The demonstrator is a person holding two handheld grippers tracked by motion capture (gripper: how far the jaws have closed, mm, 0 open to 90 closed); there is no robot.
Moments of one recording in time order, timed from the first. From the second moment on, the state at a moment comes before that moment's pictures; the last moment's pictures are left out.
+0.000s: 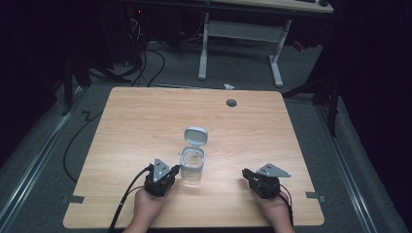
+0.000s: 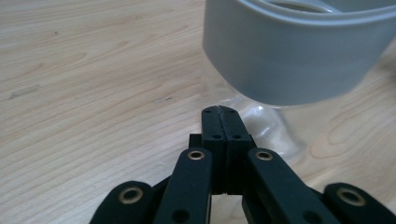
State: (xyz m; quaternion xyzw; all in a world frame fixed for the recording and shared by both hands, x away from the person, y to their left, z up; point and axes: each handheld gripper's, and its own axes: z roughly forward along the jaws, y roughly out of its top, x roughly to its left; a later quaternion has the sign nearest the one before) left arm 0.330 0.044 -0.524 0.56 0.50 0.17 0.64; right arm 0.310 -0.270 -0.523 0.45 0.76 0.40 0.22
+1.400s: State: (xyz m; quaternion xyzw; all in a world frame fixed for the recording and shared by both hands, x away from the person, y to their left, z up) left arm 0.302 0.029 -0.535 0.59 0.47 0.14 0.64; right arm 0.314 -0.222 -0.500 0.40 0.78 0.44 0.21
